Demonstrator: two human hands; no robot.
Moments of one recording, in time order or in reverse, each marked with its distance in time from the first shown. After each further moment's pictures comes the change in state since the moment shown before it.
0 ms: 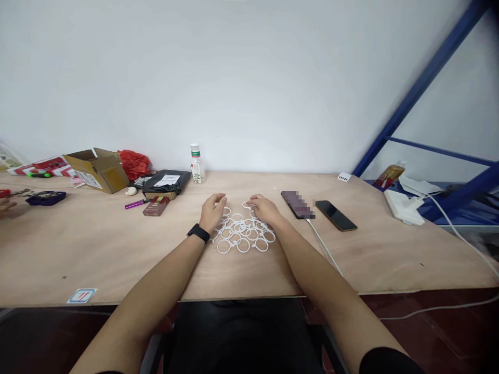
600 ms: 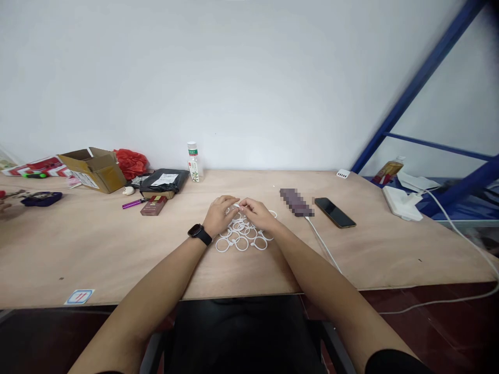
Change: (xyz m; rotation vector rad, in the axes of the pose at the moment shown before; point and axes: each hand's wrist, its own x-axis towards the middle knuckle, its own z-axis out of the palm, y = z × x) left_hand -0.016 0.023 0.000 0.304 -0.276 0.423; right_hand -0.021 -0.050 -0.007 0.632 -0.028 -0.008
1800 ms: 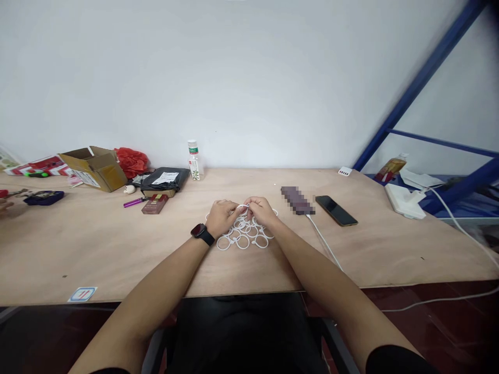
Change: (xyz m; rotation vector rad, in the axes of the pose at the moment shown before) left_hand -0.001 0.013 0.001 0.081 -0.075 0.034; right_hand 0.004 0.003 0.006 0.315 0.073 0.193
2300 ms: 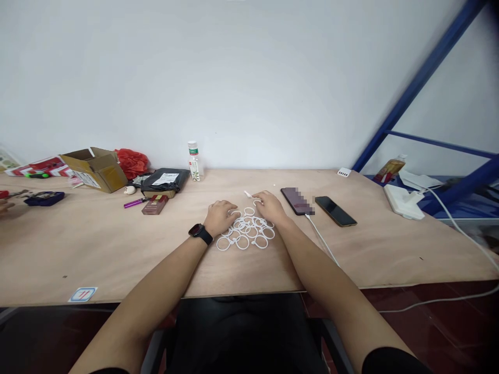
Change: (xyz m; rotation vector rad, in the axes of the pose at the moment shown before) left_hand -0.004 -0.018 0.006 0.114 -0.106 -0.175; right_hand 0.010 0.018 -0.046 -0.899 0.188 -0.237
